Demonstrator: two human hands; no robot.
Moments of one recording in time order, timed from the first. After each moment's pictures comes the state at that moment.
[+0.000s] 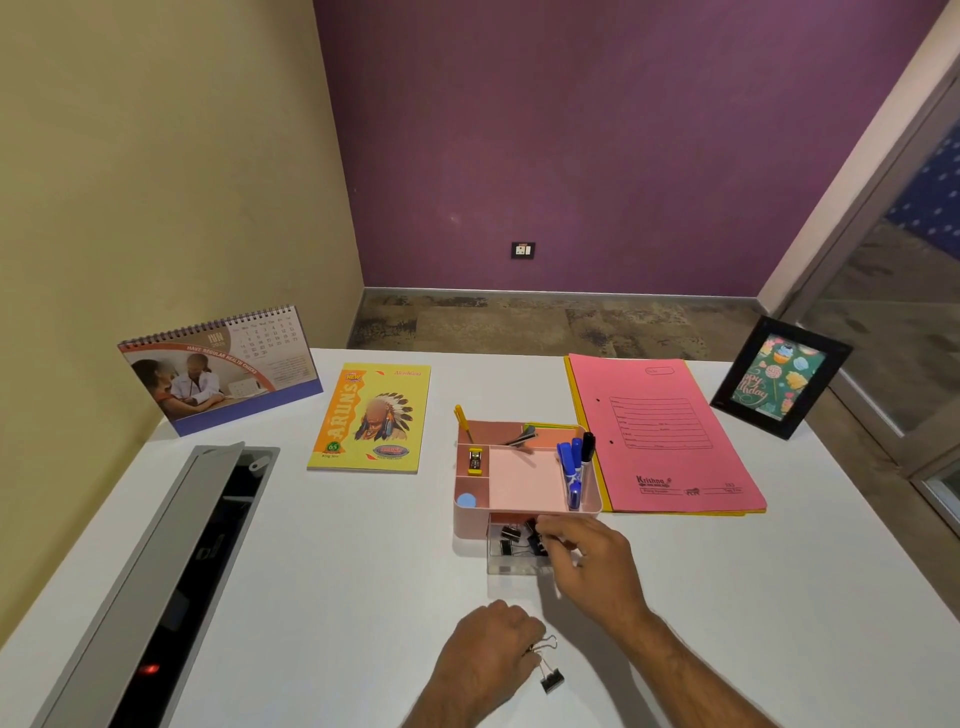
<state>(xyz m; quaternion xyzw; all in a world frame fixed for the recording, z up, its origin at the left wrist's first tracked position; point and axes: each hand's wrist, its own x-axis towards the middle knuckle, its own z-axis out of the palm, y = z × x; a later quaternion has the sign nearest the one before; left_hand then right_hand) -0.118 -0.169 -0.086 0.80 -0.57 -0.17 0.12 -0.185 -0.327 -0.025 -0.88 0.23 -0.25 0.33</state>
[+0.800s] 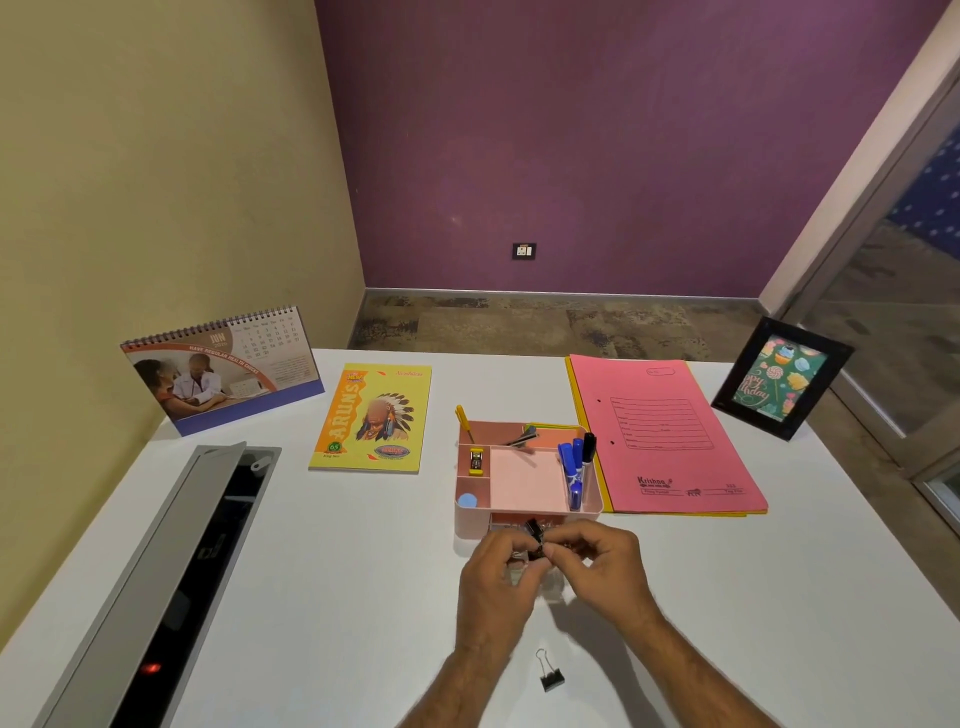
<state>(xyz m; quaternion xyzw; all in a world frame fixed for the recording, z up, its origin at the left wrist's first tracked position) -0.113 -0.204 -0.051 0.76 -0.28 -0.09 0.58 -0.190 -0.329 -0.017 -0.82 0.25 -0.24 0.46</state>
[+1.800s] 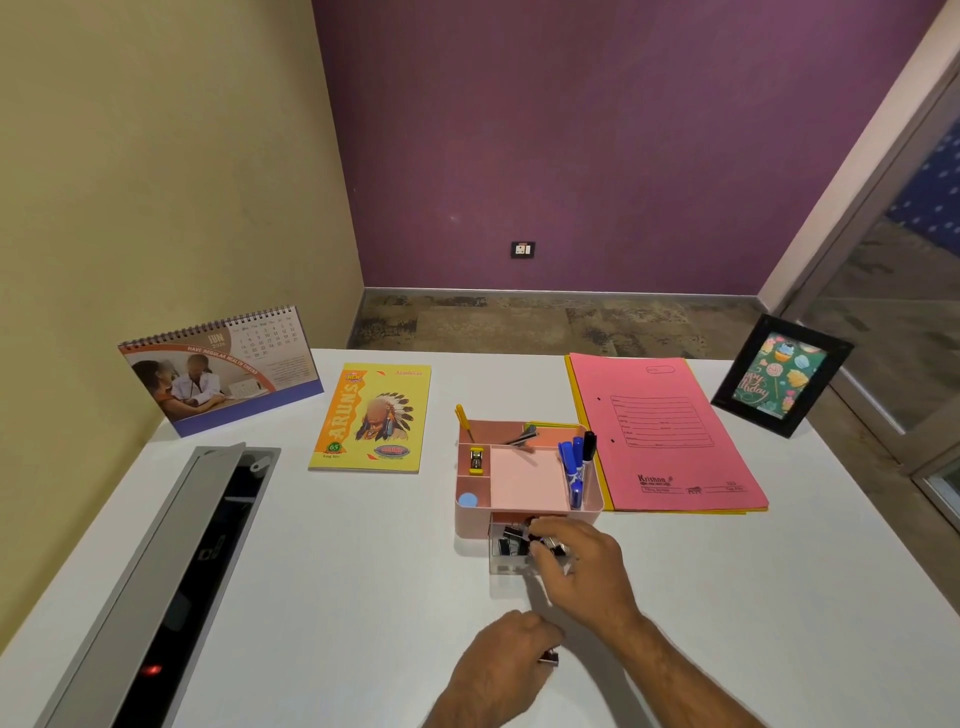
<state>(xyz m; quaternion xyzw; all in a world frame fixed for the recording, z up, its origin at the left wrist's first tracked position) -0.129 -0.177 -0.090 0.77 -0.55 -0.24 0.20 -0.183 -0.312 -0.023 -0.87 0.25 -0.23 0.36</state>
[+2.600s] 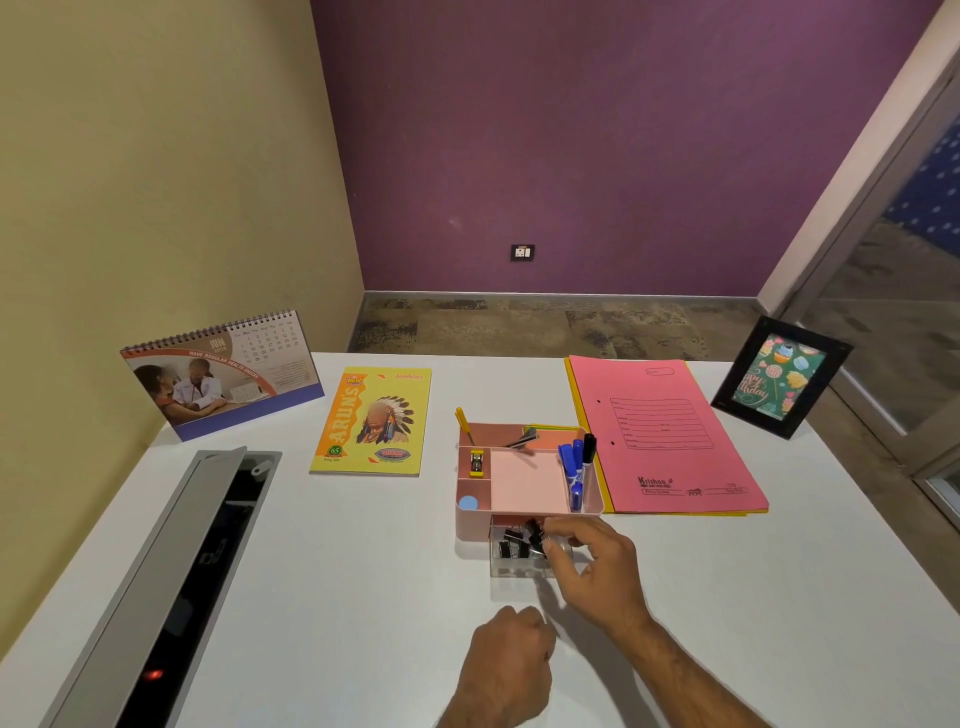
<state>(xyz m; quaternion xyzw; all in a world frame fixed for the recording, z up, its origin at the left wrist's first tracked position) -0.138 -0.181 -0.073 0.83 -0.52 -0.18 0.11 -0.189 -0.320 -0.023 -0.85 0.26 -0.28 0.37</state>
